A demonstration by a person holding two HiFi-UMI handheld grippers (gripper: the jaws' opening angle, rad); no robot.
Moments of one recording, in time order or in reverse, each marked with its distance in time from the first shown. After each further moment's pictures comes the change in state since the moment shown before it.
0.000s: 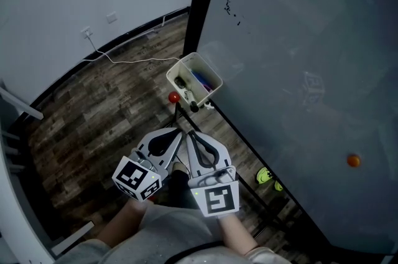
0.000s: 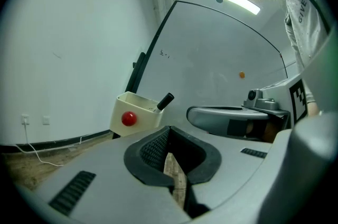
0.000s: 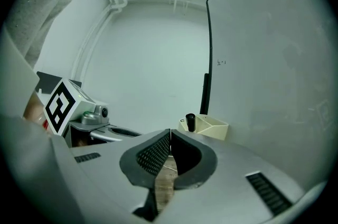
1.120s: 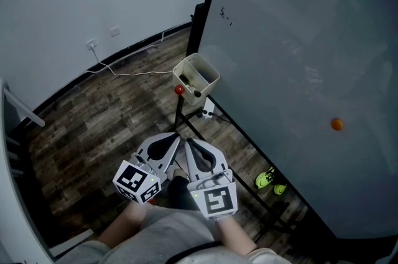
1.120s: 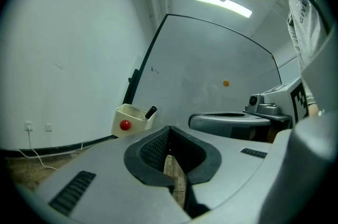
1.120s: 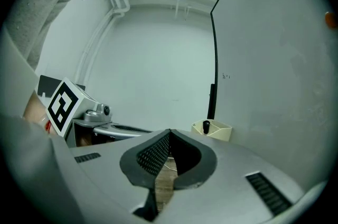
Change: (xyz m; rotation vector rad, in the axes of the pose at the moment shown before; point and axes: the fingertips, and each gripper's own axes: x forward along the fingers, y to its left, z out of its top) left arm -0.071 -0.047 0.017 0.034 -0.056 0.004; right arm -0.060 0.058 0.027 0.007 -0.043 0.002
